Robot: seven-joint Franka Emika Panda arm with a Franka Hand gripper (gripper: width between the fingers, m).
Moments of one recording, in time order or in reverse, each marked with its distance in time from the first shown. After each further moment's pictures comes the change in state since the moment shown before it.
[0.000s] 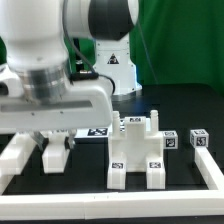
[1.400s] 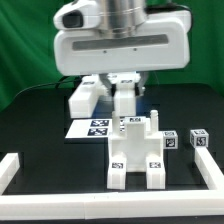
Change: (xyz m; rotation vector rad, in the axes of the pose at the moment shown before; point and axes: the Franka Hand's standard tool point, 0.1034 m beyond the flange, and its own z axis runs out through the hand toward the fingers) arm -0.024 -0.132 -0.066 0.028 0.026 0.065
